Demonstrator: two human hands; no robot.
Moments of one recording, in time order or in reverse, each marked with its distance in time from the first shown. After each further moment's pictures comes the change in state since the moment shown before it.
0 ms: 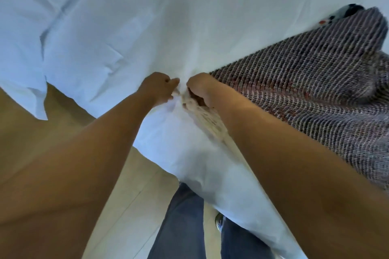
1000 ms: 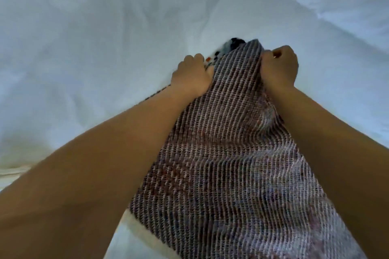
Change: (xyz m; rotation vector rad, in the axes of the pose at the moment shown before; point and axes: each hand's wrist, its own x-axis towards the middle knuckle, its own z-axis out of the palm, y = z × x) left_hand 0.087 0.312 0.153 0.193 0.056 0.398; right_hand 0.013 0.020 -0.398 -0.123 1.047 -0.454
